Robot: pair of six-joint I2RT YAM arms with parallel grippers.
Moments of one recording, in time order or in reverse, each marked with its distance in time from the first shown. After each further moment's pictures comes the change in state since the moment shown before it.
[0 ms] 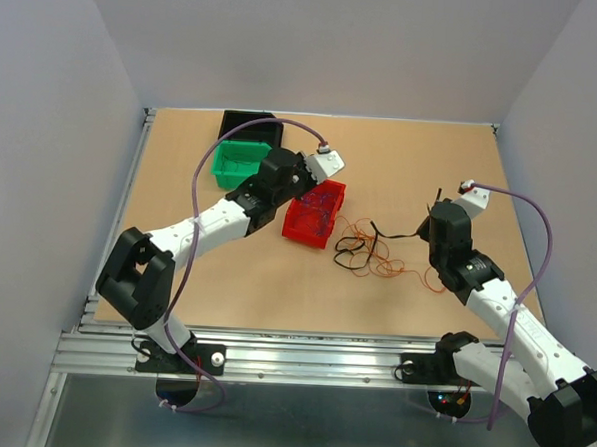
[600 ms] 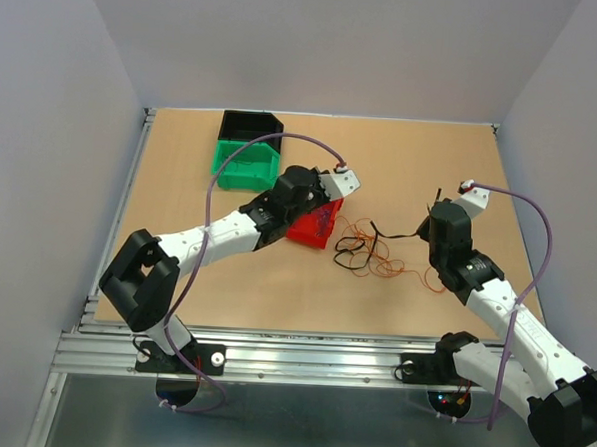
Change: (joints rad) left arm -0.126 -0.001 -0.050 0.087 -0.183 0.086; right arm 0.000 0.000 0.000 0.000 -0.003 0.000
